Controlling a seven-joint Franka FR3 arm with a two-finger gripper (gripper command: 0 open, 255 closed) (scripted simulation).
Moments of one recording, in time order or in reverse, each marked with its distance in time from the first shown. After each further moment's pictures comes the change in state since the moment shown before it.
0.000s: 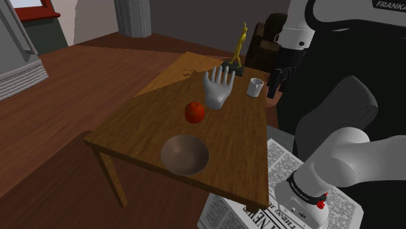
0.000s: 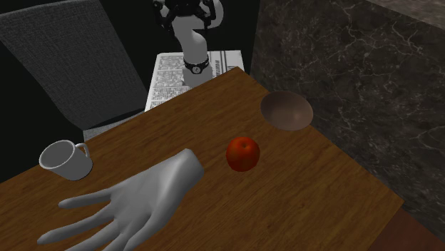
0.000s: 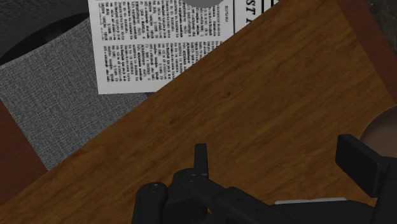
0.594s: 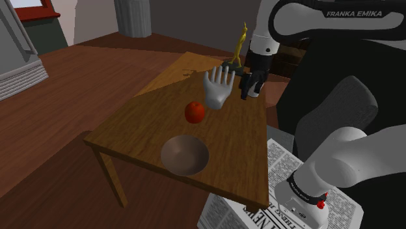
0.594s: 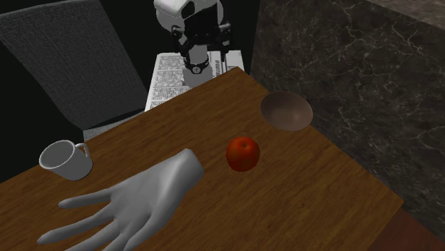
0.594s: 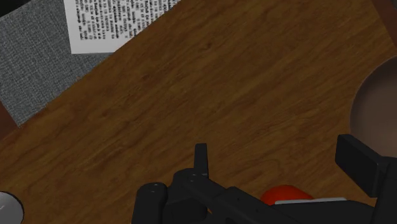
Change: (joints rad) arm 0.023 0.203 0.085 0.037 0.034 0.212 0.077
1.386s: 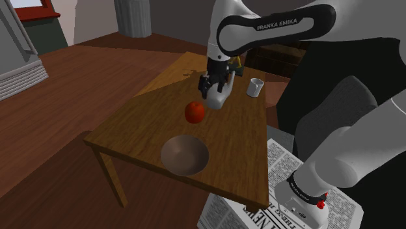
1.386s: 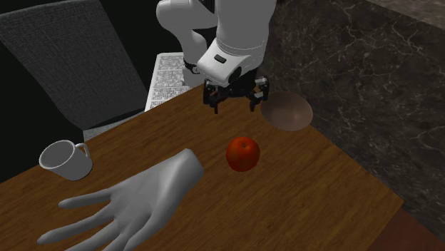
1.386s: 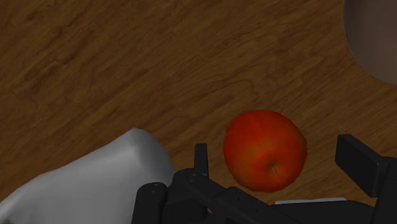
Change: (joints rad) arm 0.015 0.418 0.119 0.224 -0.053 0.268 0.149
